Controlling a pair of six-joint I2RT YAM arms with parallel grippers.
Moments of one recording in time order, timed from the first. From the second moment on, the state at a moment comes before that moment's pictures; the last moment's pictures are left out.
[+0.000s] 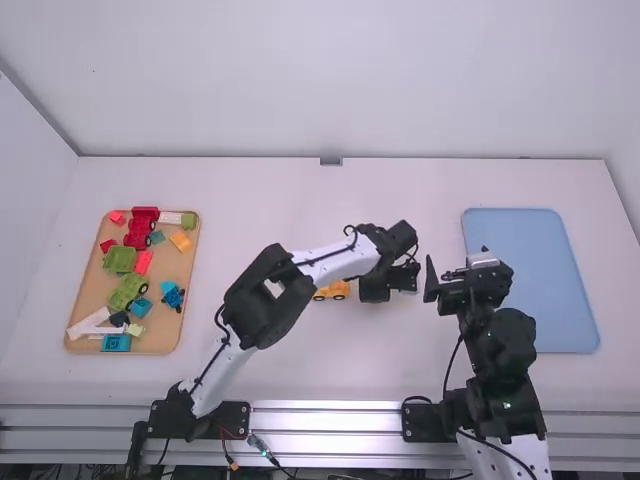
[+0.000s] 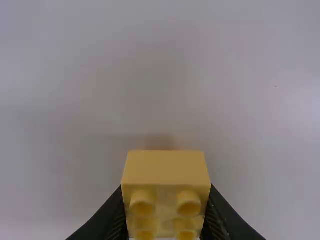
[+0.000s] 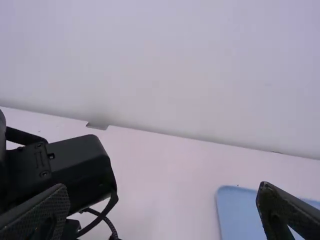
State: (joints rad) left arm -0.82 2.30 1.75 -0.89 0.12 0.70; right arm 0.14 0.31 0.37 -0.17 -0.01 -0.14
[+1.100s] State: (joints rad) left arm -0.55 1.92 1.64 -0.81 0.13 0.77; right arm 0.10 0.55 0.37 0.02 -0.17 -0.23
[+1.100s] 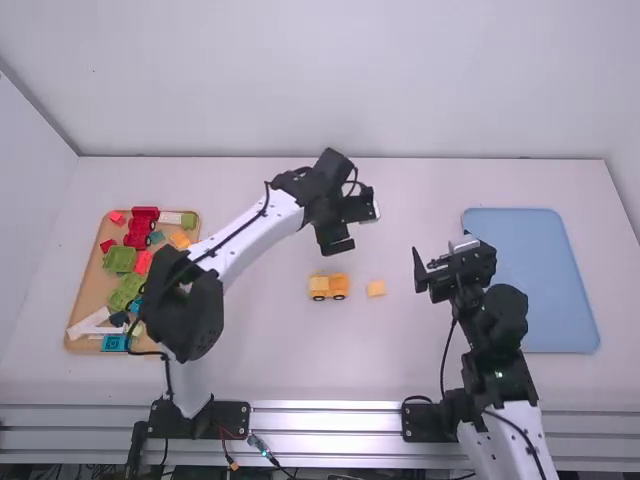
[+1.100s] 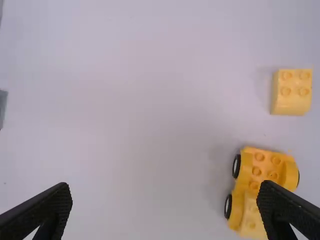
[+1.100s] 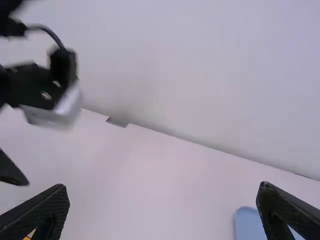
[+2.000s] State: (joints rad) left arm -0.12 1.51 0.71 -0.10 0.92 1.04; right arm 0.02 1.88 0.86 -0.44 -0.95 -1.42
